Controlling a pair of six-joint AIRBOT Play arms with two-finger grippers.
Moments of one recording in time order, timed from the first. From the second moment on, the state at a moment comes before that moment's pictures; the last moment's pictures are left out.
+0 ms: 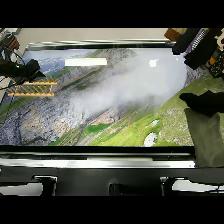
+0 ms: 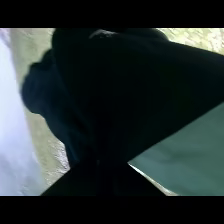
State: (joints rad) left arm 0.14 -1.53 1.77 1.15 -1.30 -1.73; right arm -0.70 -1.54 1.86 1.70 -1.56 -1.12
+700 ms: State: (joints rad) left arm 0.14 -1.53 1.77 1.15 -1.32 -1.73; right arm -0.70 -1.54 1.55 1.45 -1.74 -1.26
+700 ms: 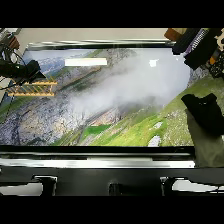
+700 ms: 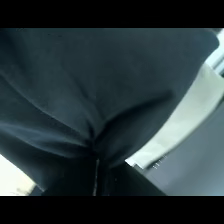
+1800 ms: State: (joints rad) left arm 0.14 -1.53 1.77 1.16 -1.32 -1.73; right arm -0.70 -1.51 1.23 1.22 -1.72 -1.35
